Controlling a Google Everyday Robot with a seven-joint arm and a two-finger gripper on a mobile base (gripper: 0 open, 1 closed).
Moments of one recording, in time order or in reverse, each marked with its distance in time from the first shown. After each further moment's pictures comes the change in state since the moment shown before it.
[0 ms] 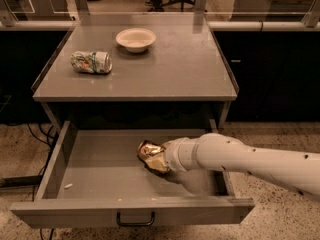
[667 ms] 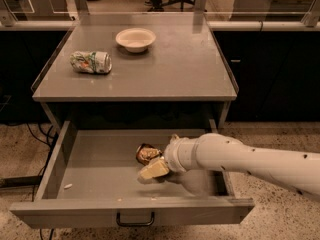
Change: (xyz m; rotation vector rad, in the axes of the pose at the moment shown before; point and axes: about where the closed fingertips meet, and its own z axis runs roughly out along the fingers) arm 0.000 0.000 0.000 0.000 0.000 0.000
